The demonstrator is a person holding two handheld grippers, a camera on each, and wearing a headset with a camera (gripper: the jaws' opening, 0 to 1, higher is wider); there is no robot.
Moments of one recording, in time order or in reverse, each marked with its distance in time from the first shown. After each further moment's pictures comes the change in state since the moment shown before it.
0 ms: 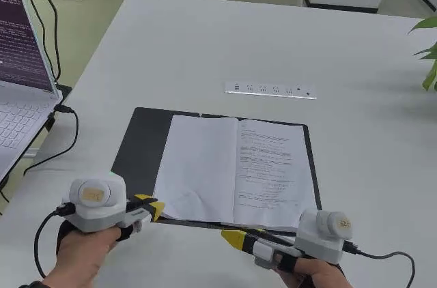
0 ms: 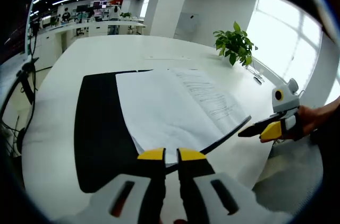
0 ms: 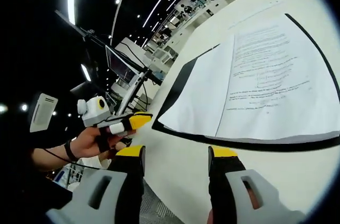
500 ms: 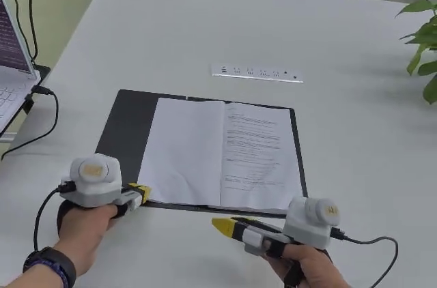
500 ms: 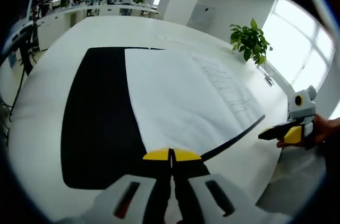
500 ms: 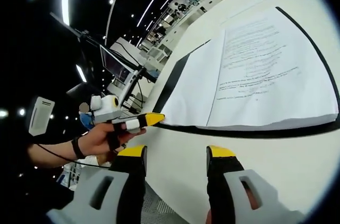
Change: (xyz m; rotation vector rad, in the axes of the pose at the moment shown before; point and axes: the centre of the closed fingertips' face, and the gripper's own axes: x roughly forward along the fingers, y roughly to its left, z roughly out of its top) left arm 0.034 0.022 -0.037 -0.130 0.098 0.050; right arm -0.007 -0.012 -0.010 0.042 0.007 -0.031
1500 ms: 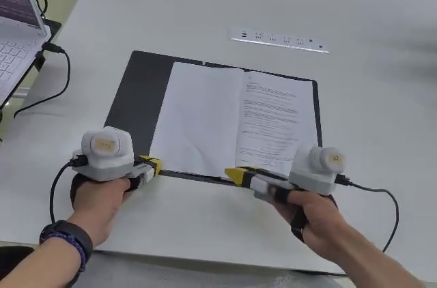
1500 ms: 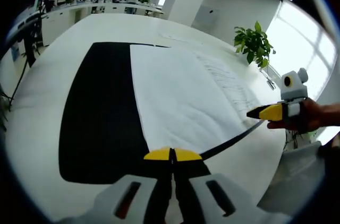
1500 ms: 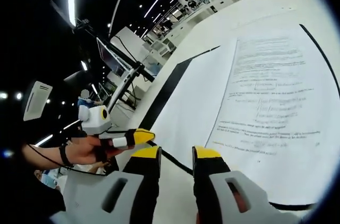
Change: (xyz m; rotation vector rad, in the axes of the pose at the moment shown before) left arm -0.007 -0.005 0.002 -0.031 -0.013 0.011; right arm 0.041 -0.019 0.055 -0.118 0.035 -0.013
